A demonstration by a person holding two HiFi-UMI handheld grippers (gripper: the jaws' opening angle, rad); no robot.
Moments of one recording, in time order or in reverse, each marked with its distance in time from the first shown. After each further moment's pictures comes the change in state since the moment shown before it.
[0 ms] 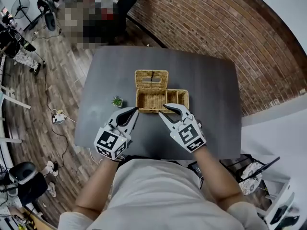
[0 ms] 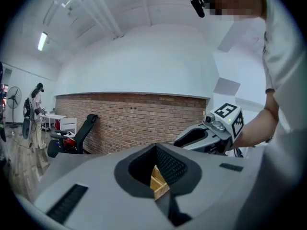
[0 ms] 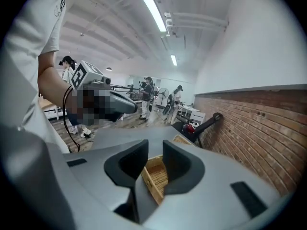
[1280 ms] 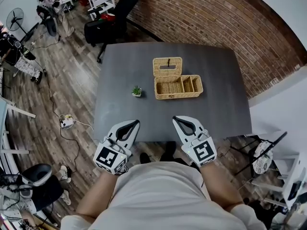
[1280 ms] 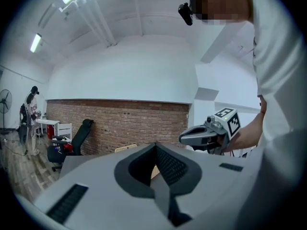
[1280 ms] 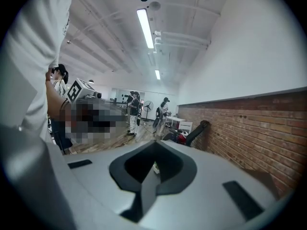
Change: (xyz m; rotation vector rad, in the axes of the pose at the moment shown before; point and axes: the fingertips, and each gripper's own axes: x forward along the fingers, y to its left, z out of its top) left arm -0.195 -0.006 0.005 0.060 -0.034 -0.116; right arm -0.043 0.158 0.083 0.064 -0.159 -0.207
